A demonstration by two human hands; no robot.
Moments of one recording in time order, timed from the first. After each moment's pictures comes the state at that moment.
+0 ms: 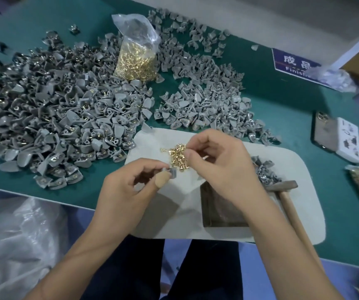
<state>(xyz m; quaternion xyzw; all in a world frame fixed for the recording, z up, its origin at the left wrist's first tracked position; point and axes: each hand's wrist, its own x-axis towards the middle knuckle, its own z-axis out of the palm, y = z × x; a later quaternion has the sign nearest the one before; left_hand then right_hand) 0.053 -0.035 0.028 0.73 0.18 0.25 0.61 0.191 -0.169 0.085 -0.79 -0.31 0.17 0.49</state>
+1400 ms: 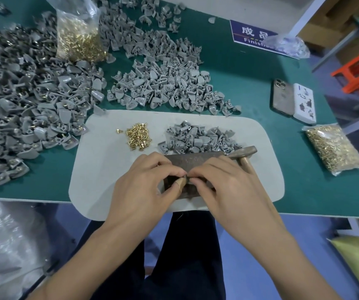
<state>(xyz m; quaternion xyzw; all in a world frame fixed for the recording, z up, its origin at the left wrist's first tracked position) 0.073 -0.121 0.032 0.90 0.11 0.14 0.41 0.143 -0.284 0.091 -0.92 -0.38 0.01 0.12</state>
